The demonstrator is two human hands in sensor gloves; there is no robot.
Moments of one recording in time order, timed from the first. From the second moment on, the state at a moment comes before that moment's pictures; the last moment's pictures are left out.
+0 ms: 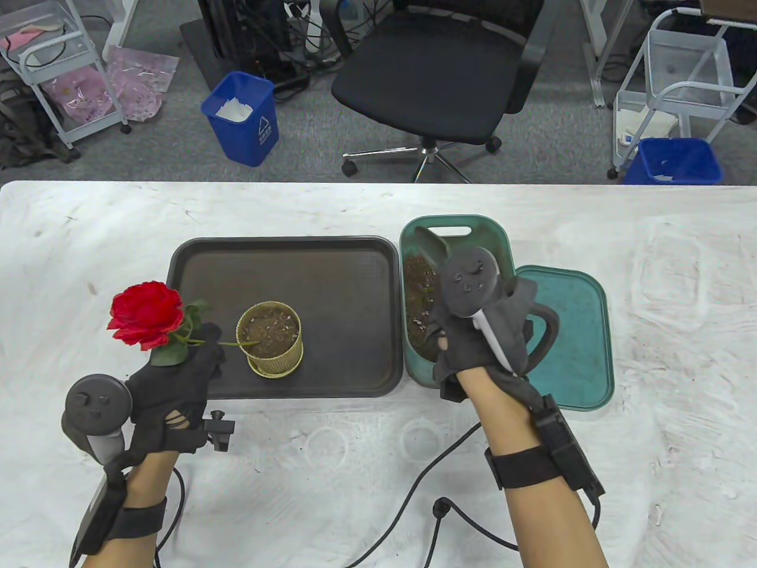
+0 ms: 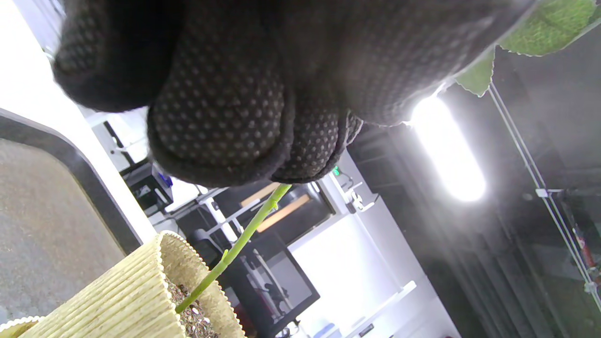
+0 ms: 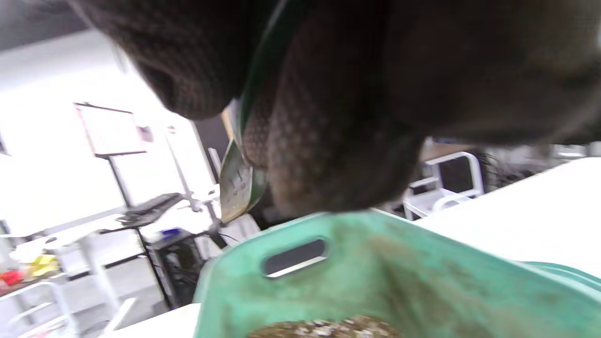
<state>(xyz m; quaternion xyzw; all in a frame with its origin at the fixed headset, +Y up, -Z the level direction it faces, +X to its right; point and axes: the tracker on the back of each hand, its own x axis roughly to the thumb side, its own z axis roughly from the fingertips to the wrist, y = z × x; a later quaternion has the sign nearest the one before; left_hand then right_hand) -0.330 -0.668 -0.214 0.19 0.00 0.49 0.85 0.106 -0.536 -0.278 -0.15 -0.07 0.97 0.17</state>
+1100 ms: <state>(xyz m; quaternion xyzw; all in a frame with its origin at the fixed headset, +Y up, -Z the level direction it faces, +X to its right) -0.335 -0.668 -0.216 0.19 0.00 0.49 0.85 0.141 -0.659 -0.382 -0.22 0.31 0.88 0.29</state>
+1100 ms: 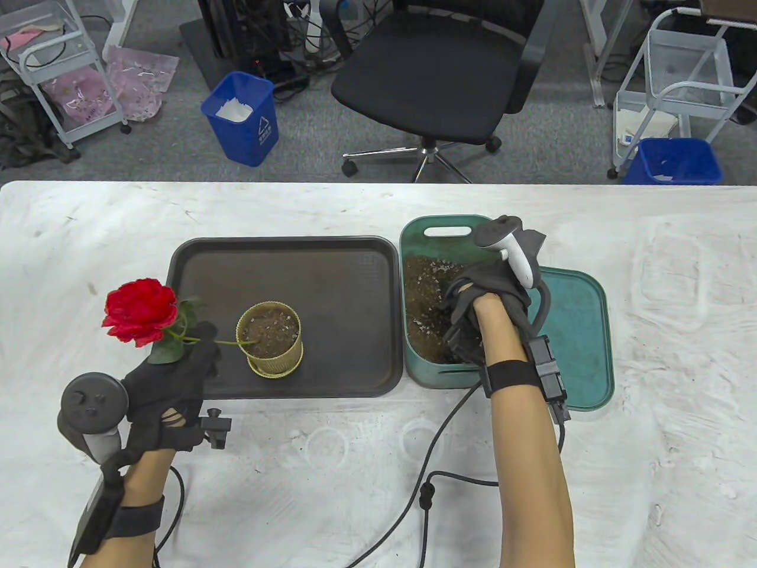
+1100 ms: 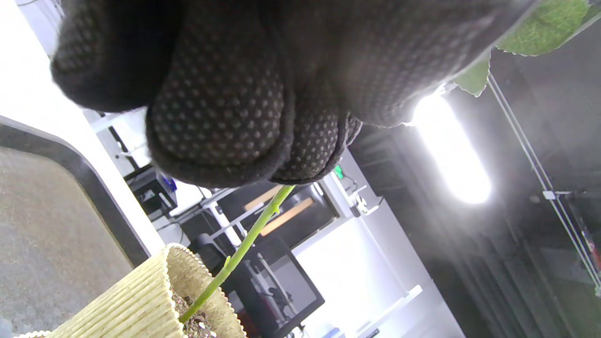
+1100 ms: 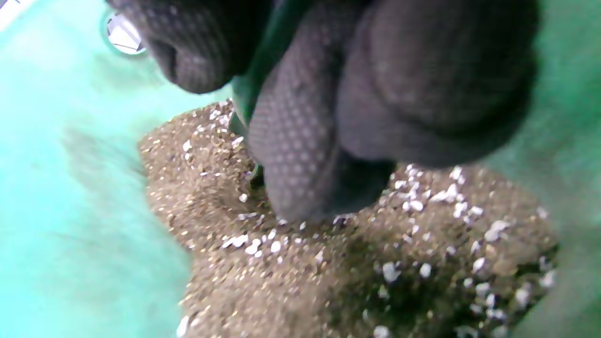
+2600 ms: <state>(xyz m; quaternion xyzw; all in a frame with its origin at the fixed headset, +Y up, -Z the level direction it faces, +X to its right) -0.337 -0.667 -0.218 0.19 0.01 0.50 0.85 0.162 -0.621 -0.284 -0.18 0.17 0.75 0.61</state>
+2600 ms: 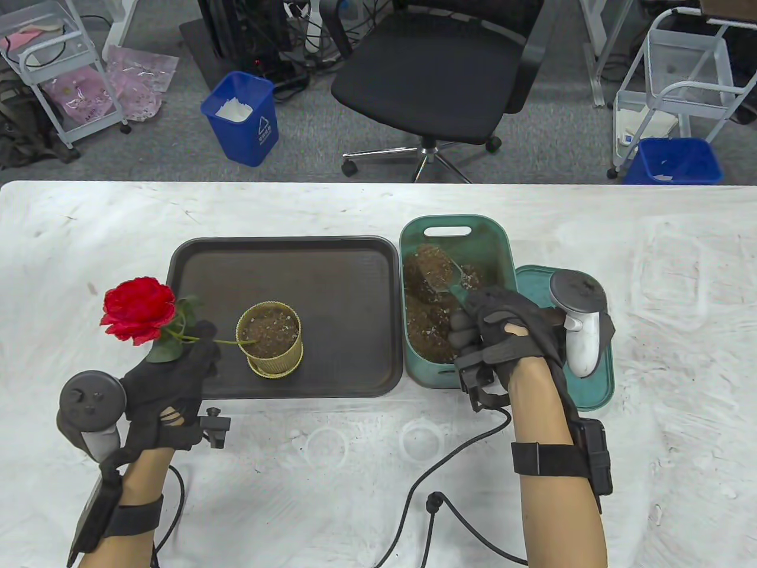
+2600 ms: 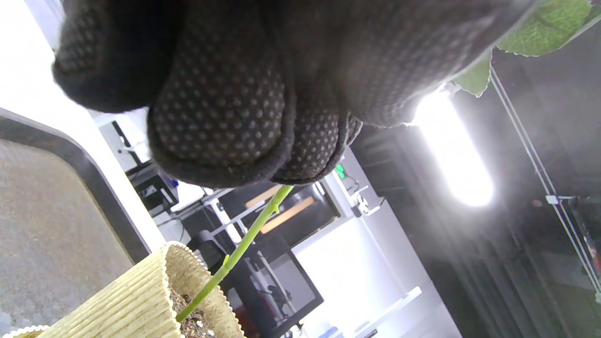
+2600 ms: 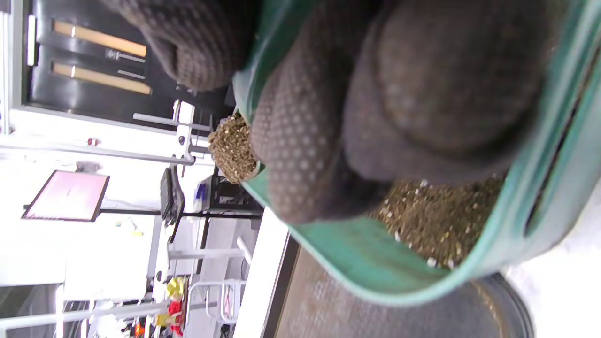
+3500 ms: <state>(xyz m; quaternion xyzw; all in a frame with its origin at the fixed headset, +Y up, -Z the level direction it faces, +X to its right) -0.337 -0.668 -0.218 0.19 0.00 0.50 0.85 -0.018 -0.667 -0.282 -0.04 0.30 0.80 0.52</state>
